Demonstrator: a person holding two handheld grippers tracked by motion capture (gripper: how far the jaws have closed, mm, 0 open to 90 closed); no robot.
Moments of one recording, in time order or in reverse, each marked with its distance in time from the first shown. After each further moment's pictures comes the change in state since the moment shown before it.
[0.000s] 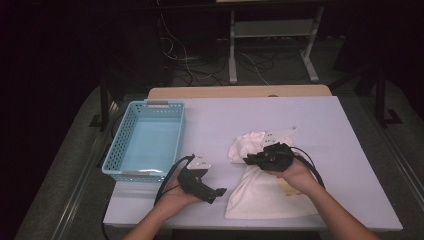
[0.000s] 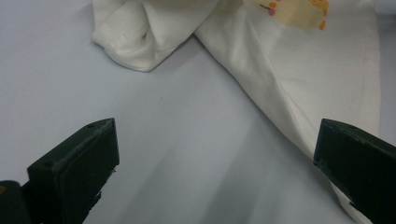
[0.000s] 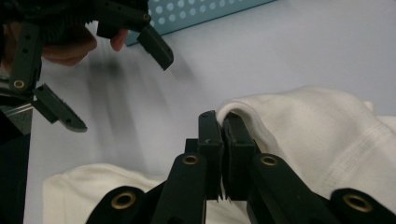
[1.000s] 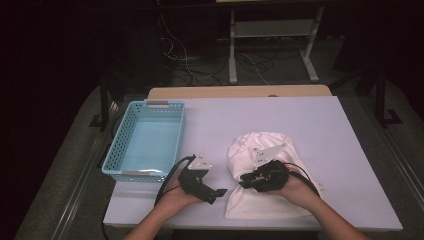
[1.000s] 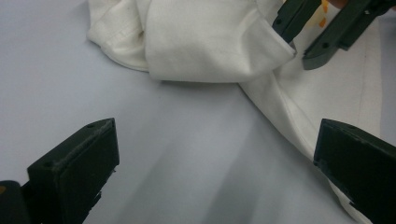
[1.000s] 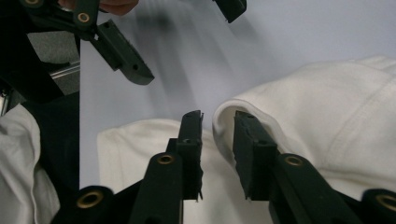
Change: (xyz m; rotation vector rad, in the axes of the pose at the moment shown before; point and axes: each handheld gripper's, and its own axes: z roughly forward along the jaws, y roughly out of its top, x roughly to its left) left arm -0.001 0.000 0.002 0.007 -0.003 0.000; right arm 0.032 -0.021 0.012 0.106 0.107 -0.031
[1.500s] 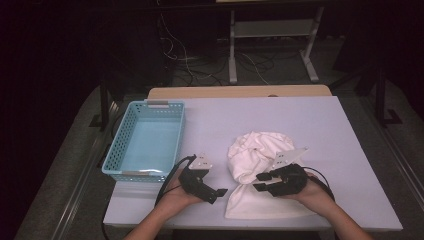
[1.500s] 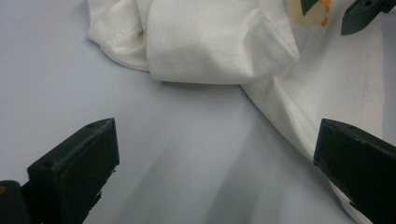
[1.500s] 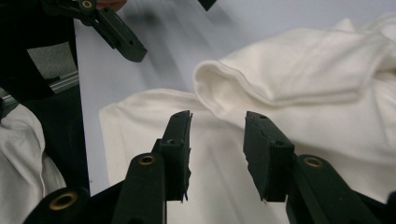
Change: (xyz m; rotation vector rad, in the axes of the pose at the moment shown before) left arm 0.000 0.000 0.001 0.007 0.001 -0.002; right arm -0.001 -0.027 -0.034 -0.042 -0.059 0.073
